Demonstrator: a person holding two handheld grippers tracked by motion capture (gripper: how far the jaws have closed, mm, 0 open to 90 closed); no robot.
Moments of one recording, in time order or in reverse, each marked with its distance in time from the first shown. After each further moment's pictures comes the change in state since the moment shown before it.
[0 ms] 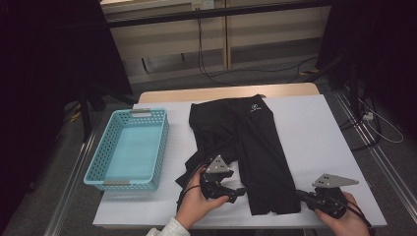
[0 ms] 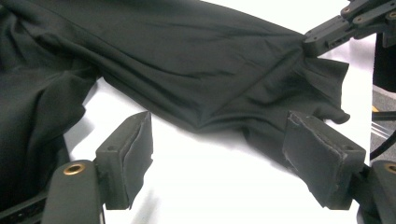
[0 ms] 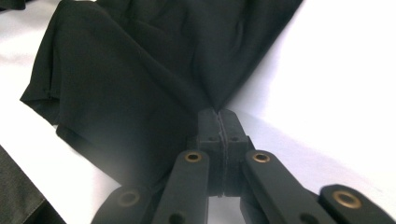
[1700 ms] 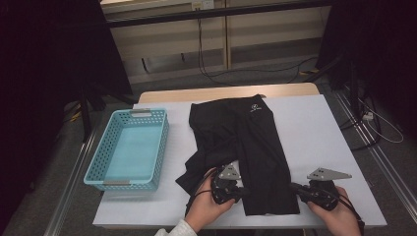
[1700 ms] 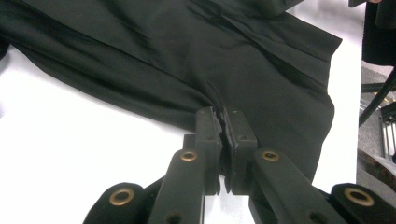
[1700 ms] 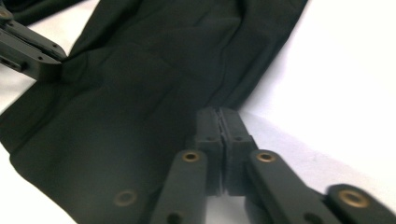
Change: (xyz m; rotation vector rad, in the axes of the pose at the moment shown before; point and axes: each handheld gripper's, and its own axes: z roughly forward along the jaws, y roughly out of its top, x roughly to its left) left arm -0.015 -0.005 0.023 0.114 -0.071 0.018; right arm -0.004 0.009 0.020 -0.039 0.010 0.053
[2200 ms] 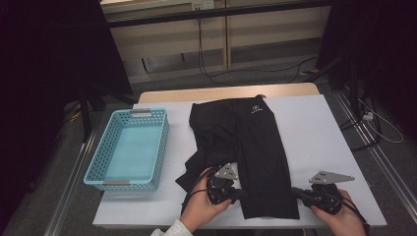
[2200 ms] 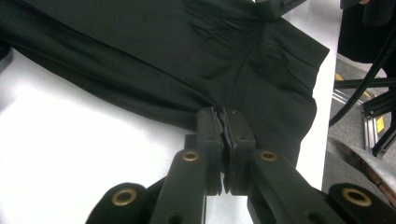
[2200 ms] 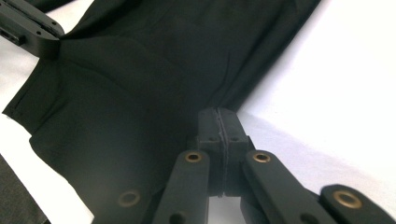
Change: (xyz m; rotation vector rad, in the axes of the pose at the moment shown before) left arm 0.000 0.000 -0.013 0.014 -0.045 -0.022; right arm 0.004 -0.004 -0.009 0.033 0.037 -0.029
